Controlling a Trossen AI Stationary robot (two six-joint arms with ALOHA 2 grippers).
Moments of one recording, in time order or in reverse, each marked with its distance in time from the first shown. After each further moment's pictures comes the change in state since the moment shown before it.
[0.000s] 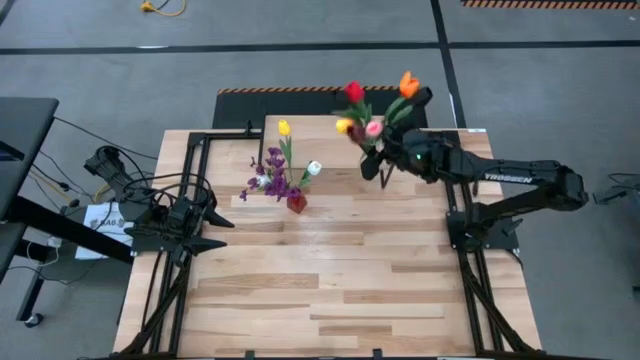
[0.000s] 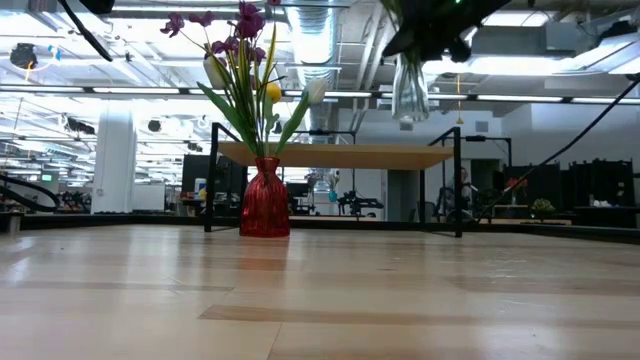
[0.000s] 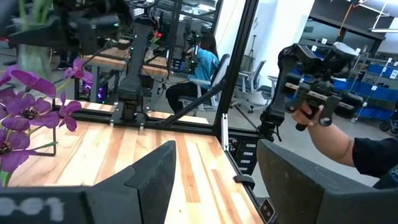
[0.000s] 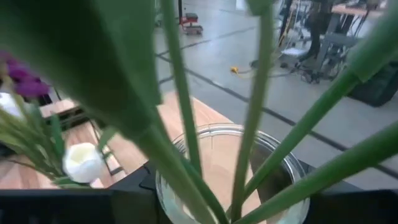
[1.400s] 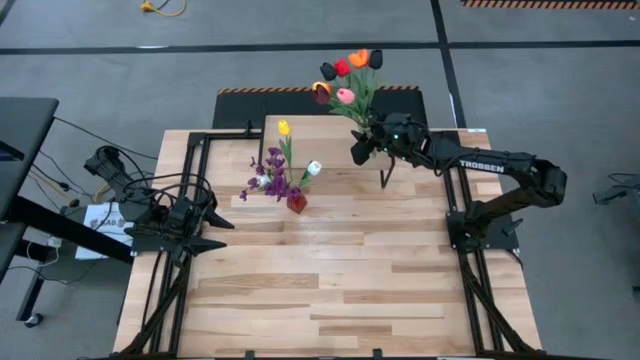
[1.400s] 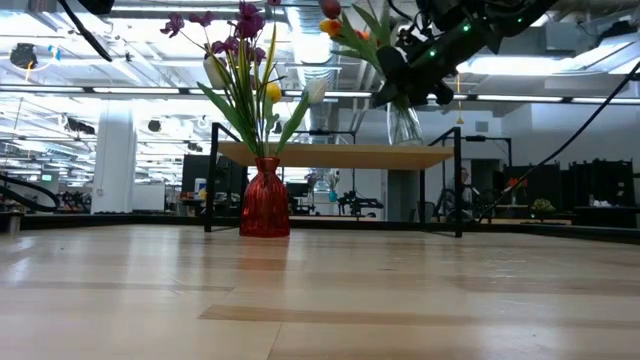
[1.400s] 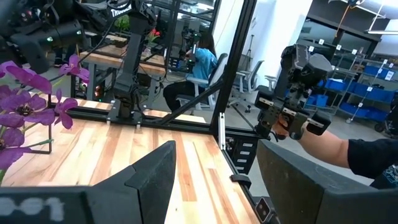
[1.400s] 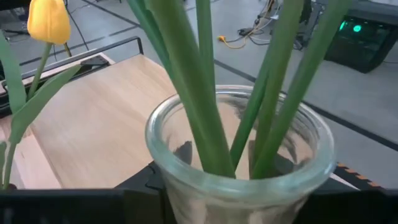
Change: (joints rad) left arm 0.000 0.000 0.000 -0.002 0.010 -0.015; right arm -0.216 0.184 0.000 0.059 -0.168 0.005
